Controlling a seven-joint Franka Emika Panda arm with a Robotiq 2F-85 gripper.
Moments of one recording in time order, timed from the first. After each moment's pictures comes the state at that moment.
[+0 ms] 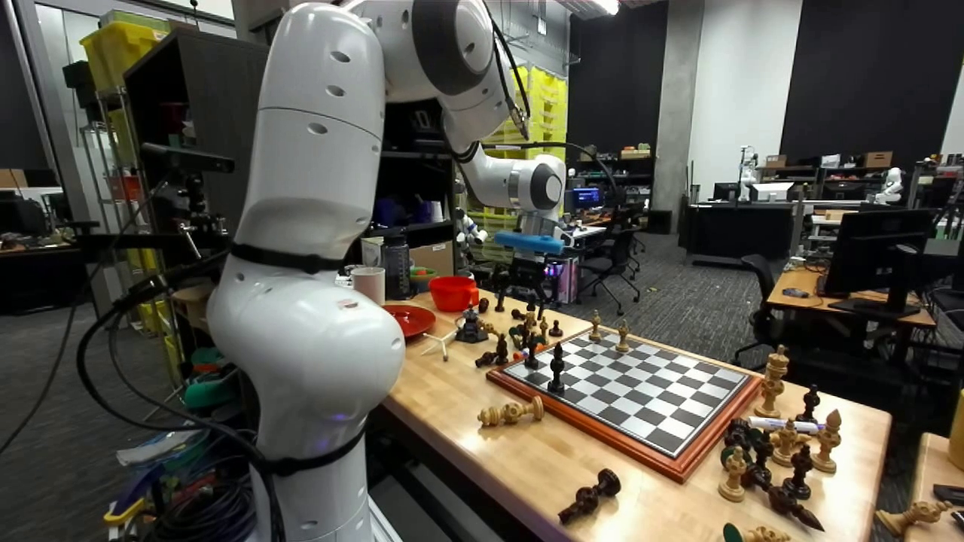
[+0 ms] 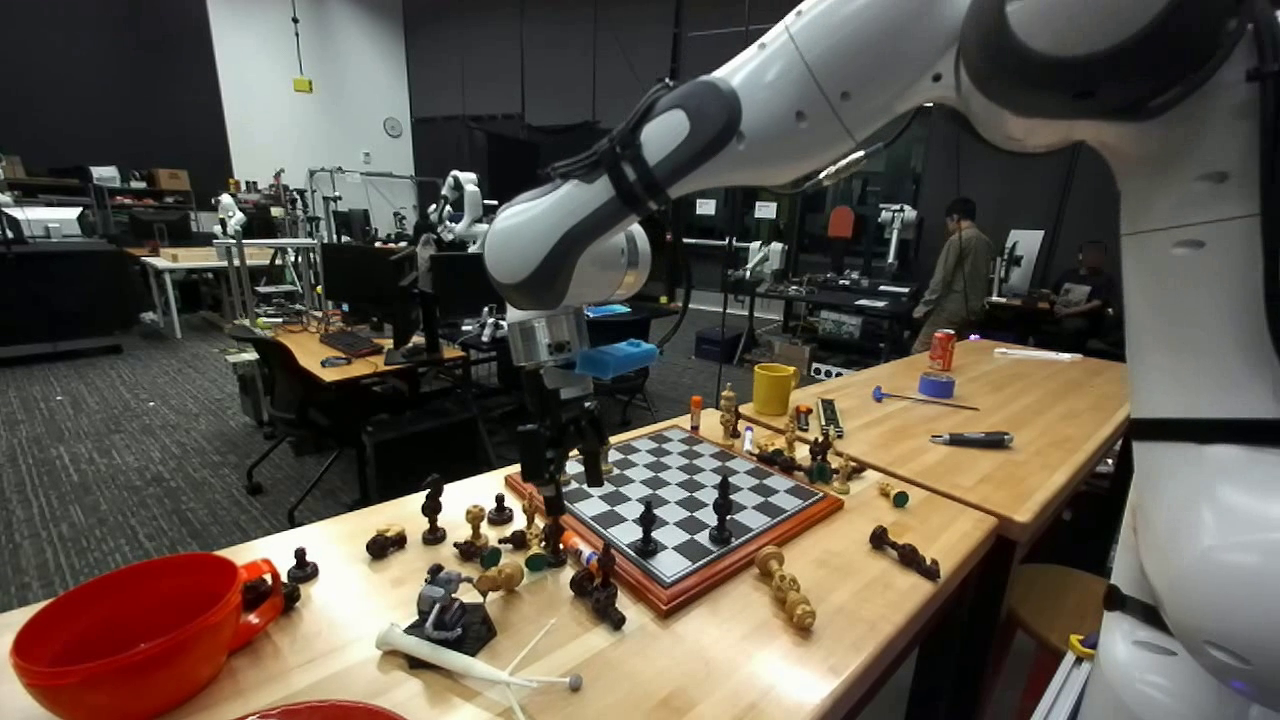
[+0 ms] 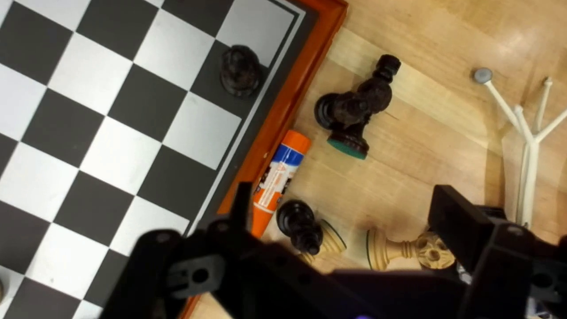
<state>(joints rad) 0.14 0.23 0.16 -1.94 0.02 1.90 -0.19</state>
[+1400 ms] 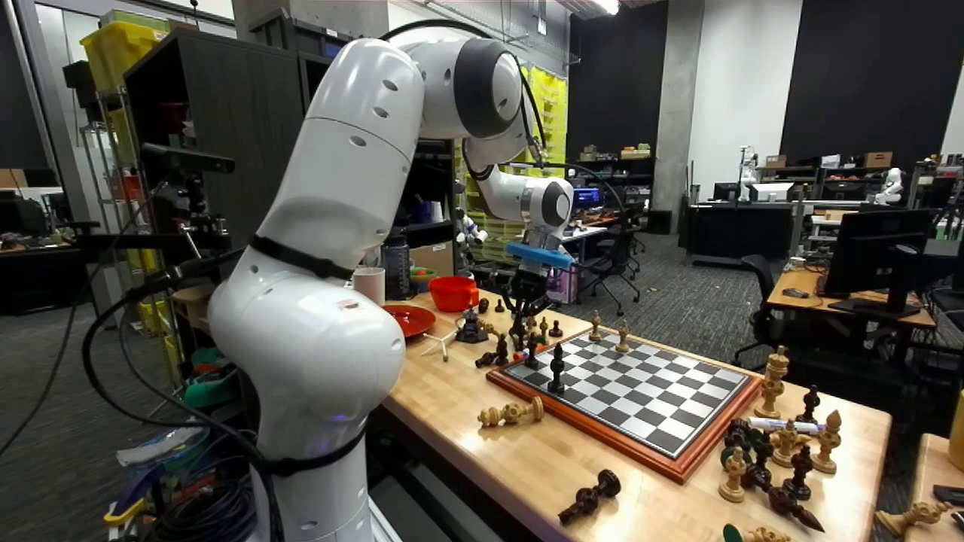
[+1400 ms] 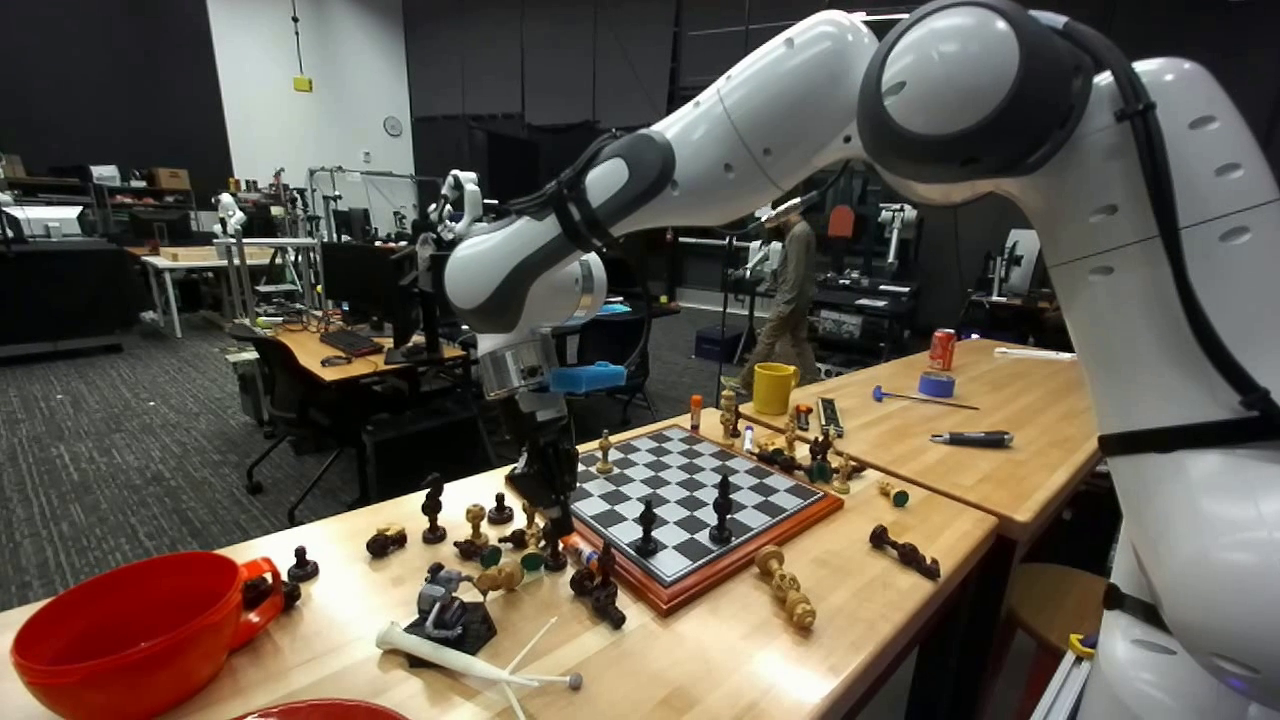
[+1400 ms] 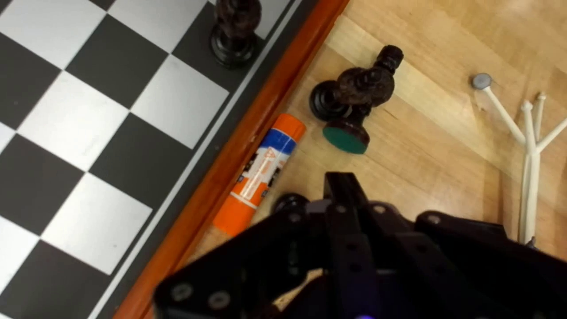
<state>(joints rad) 0.14 0.43 0.18 -1.73 0.02 1.74 -0.27</state>
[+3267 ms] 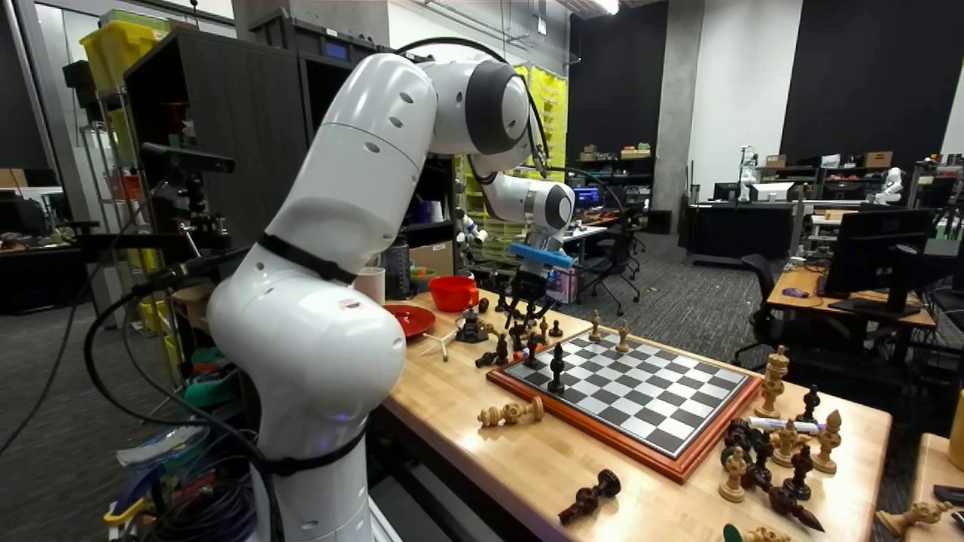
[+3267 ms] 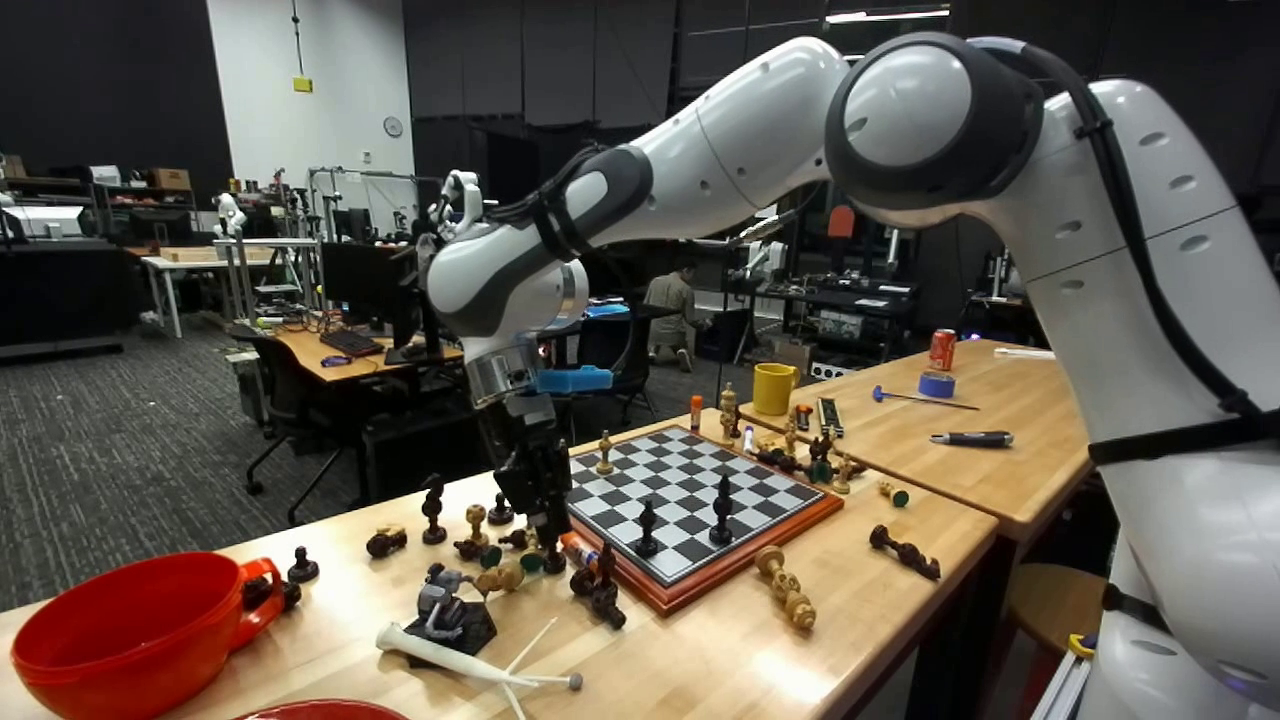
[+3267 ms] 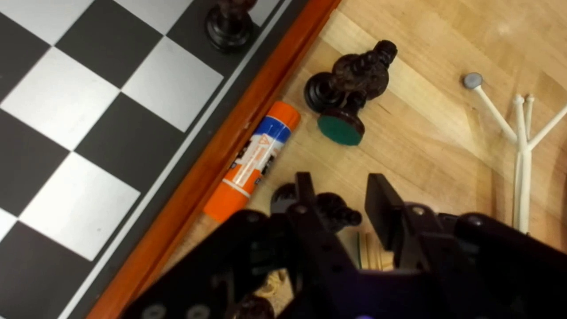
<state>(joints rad) 0.15 0.51 0.19 -1.62 0.02 1.65 -0.29</state>
